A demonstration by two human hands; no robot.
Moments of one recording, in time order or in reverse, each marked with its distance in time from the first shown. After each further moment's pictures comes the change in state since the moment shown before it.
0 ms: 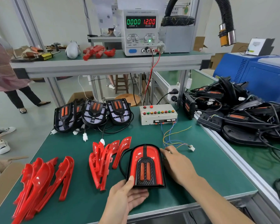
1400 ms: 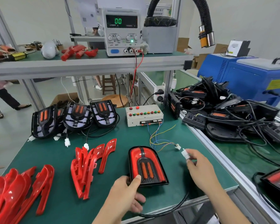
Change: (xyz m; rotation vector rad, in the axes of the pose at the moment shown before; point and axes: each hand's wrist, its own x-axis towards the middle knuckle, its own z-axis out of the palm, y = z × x) left_hand 0.012 0.008 0.040 0.568 -0.067 -0.009; right_hand -0.046 0.089 -0.006 0.651 0.329 0.414
